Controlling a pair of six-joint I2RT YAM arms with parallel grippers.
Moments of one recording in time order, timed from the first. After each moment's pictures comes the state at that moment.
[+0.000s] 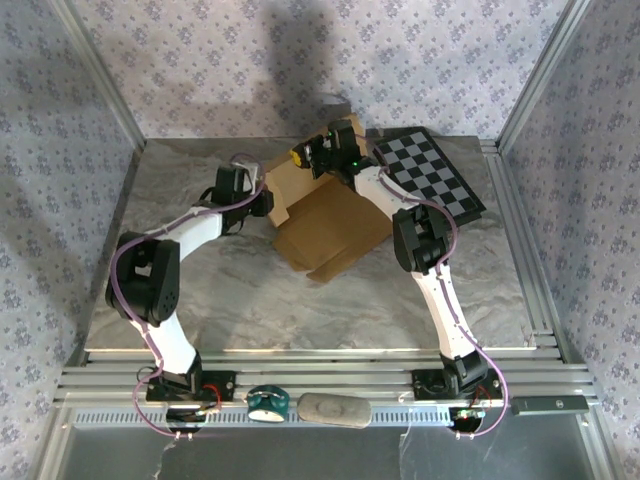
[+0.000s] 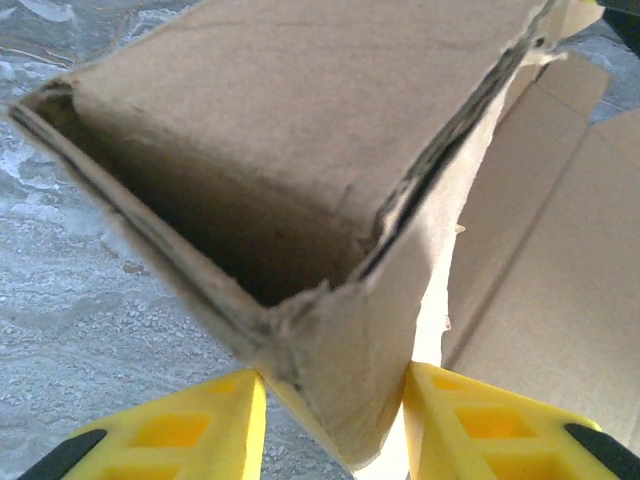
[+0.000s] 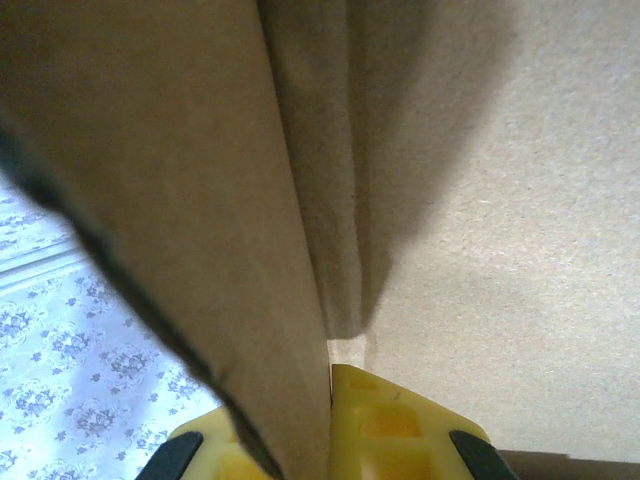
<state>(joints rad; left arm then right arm) -0.29 1.76 1.13 -0.08 0.11 -0.25 0.46 2.52 2.20 -0.02 -0.54 1.57</state>
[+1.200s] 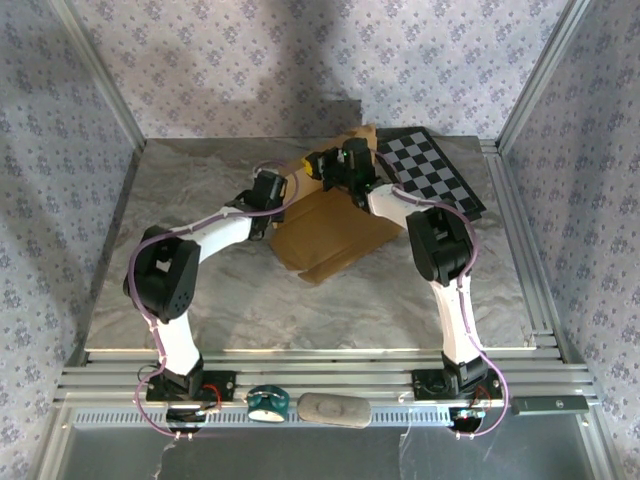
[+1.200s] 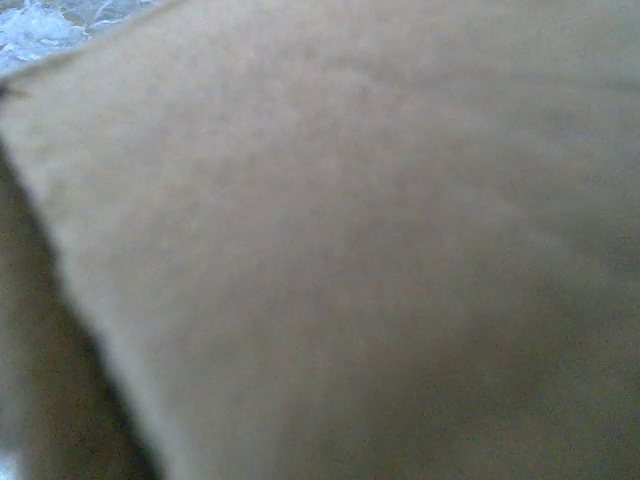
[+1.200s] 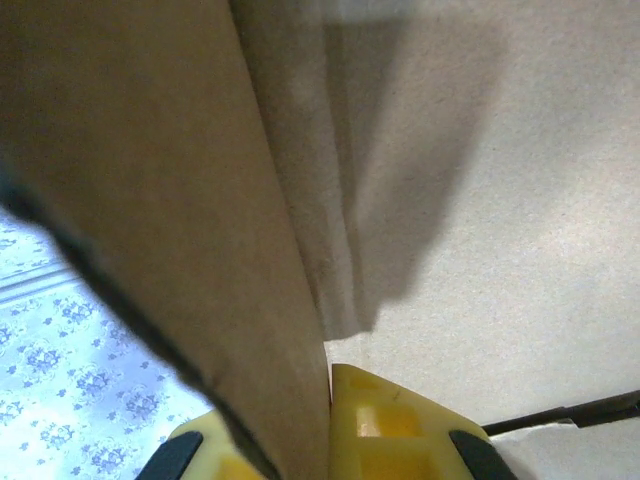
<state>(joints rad) -0.49 1.83 1.20 -0.19 -0.39 -0.29 0.46 2.23 1.64 0.36 -0.45 1.65</state>
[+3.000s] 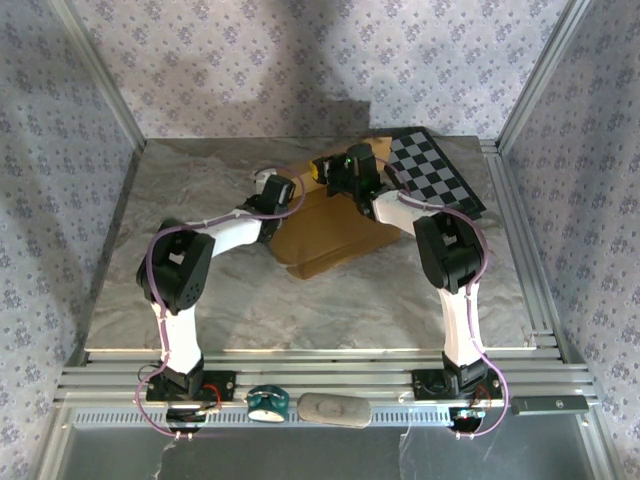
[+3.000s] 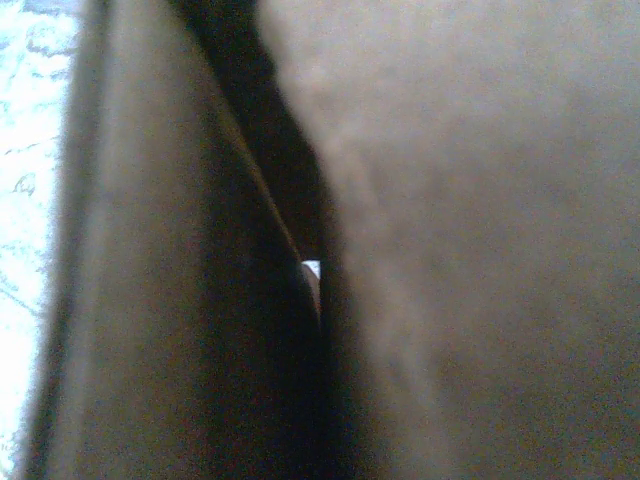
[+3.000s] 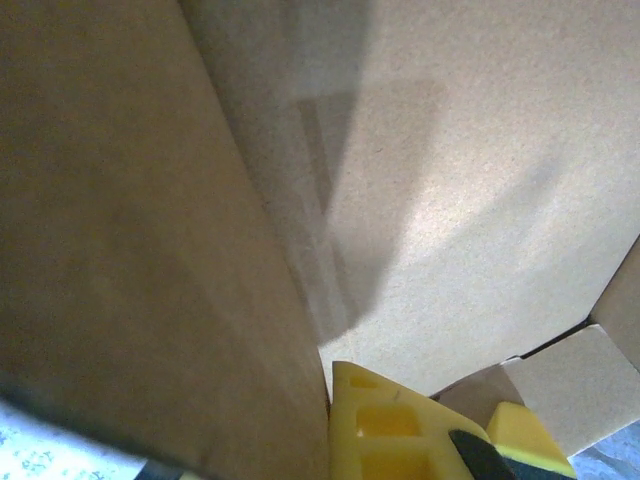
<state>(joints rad) -0.51 1.93 1.23 -0.09 -0.57 -0.44 0.48 2.12 1.48 0.38 -0.33 1.76</state>
